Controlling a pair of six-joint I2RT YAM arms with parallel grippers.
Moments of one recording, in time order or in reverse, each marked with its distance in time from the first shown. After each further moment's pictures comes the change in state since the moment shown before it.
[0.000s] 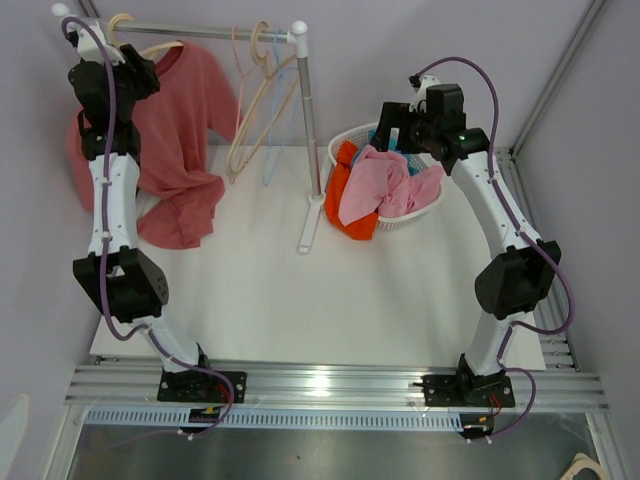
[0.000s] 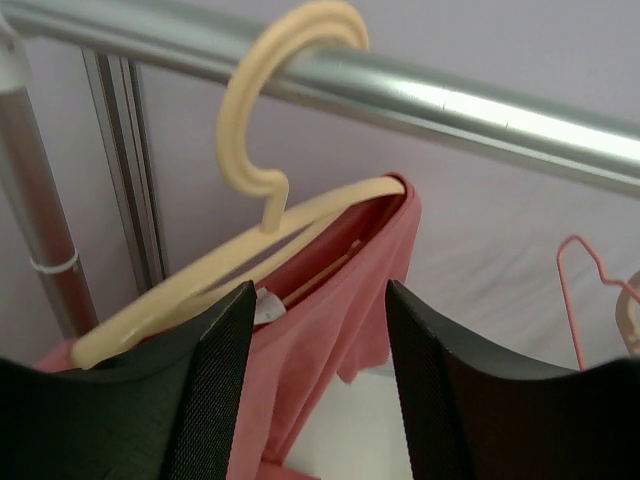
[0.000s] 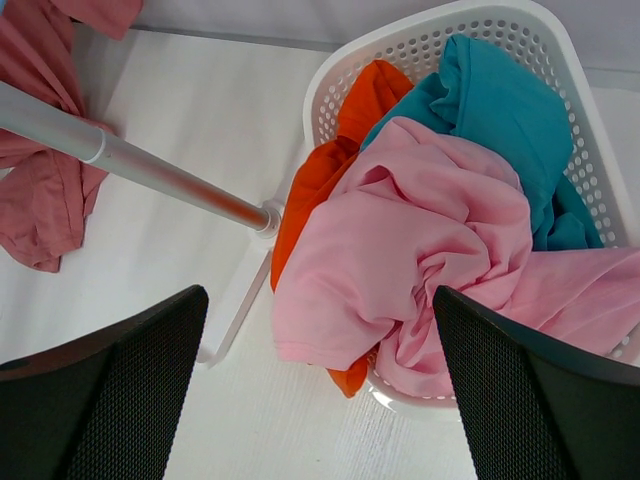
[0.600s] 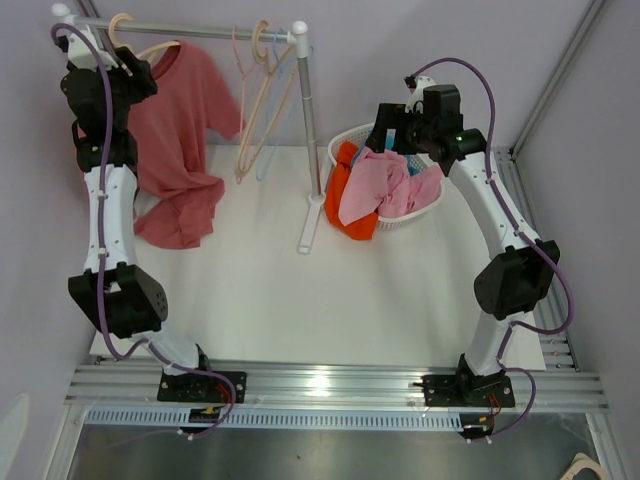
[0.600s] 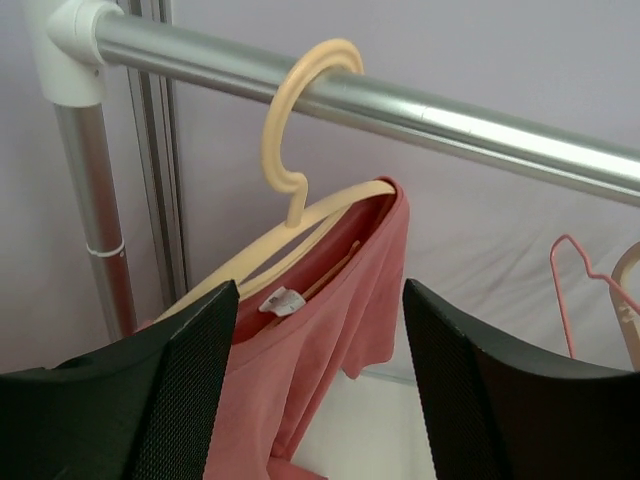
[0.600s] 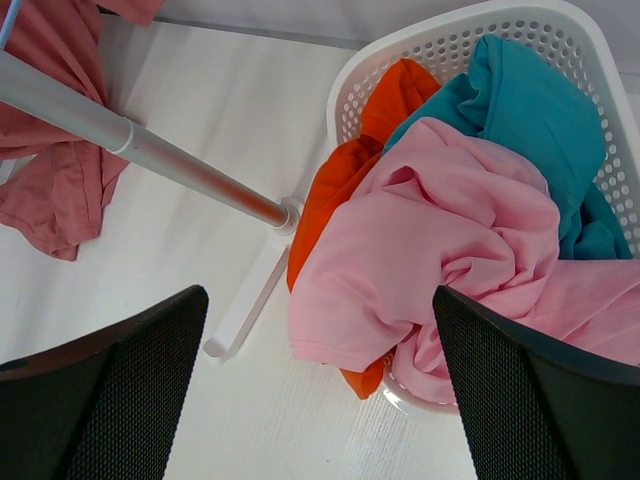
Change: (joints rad) left arm 0.006 -0.144 -0.161 0.050 -0.038 -0.004; right arm 0.012 0.000 -0.006 0.017 -0.036 0.003
